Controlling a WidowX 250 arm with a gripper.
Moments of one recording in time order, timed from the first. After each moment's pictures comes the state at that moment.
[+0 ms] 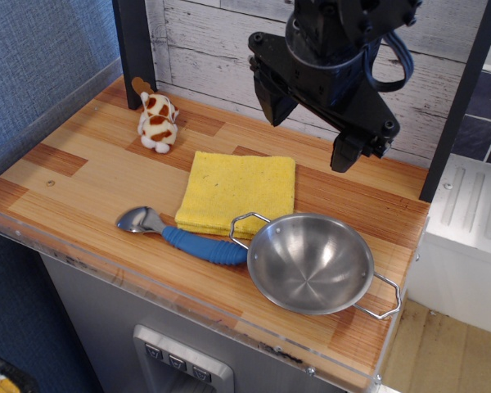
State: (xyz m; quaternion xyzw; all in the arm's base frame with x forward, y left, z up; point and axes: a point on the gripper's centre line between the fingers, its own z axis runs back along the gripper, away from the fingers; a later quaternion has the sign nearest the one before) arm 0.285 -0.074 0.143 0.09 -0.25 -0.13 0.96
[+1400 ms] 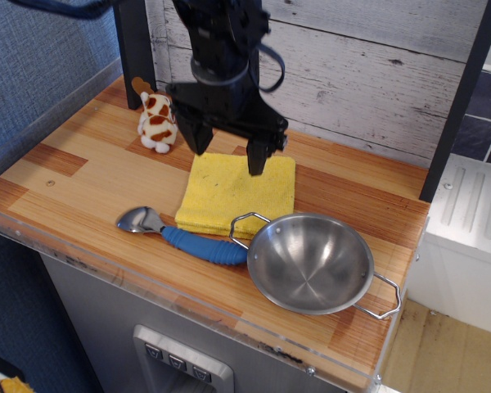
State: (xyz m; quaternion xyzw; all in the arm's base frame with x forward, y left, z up) arm 0.318 0.019 0.069 0.04 -0.17 0.02 0.98
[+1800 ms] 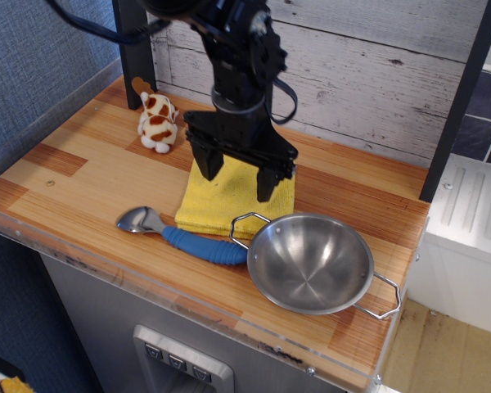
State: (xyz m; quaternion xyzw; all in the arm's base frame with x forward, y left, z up) arm 0.323 0.009 0.034 0.04 -0.12 0.01 0.99
